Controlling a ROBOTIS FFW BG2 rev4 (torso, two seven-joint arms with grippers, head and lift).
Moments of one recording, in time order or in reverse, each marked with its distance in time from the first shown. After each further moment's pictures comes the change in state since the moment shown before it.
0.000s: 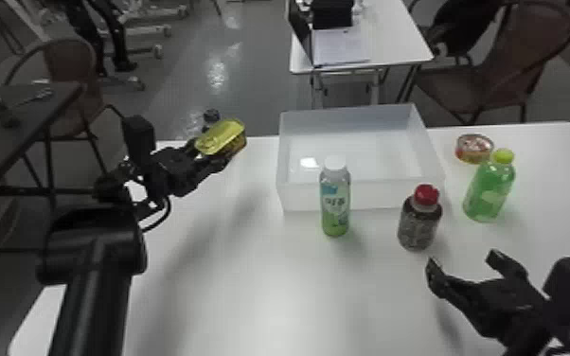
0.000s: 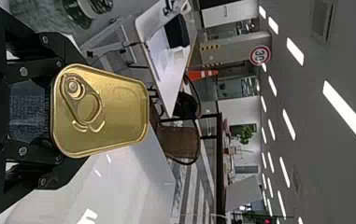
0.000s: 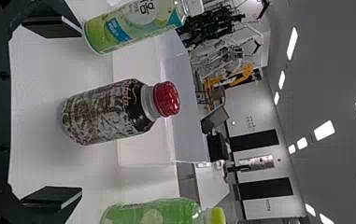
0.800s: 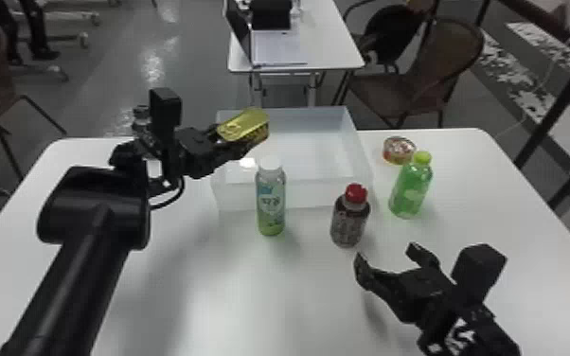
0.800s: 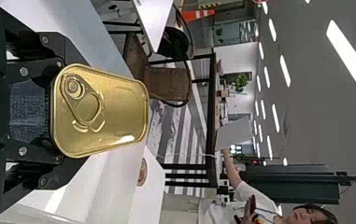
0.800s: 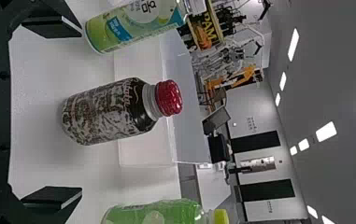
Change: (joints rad) left arm -0.198 -0.057 -0.325 0.265 0.078 -0.017 0.085; right arm -0.016 -0.001 0.000 0.020 -0.001 0.000 0.010
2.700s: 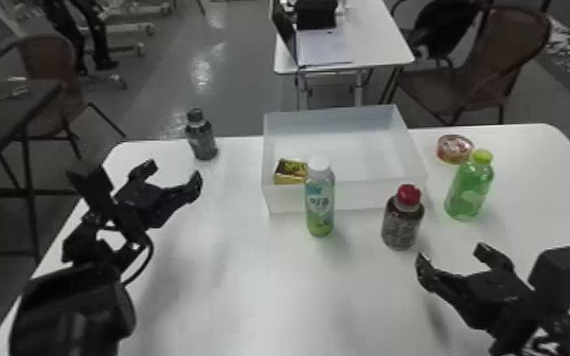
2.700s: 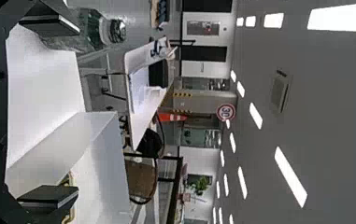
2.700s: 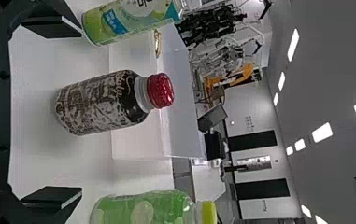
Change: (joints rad) left arm 0.450 -0.078 0.430 -0.498 0.121 -0.001 0.122; right arm 0.002 -0.037 0.000 -0.023 -0.009 0.000 -0.025
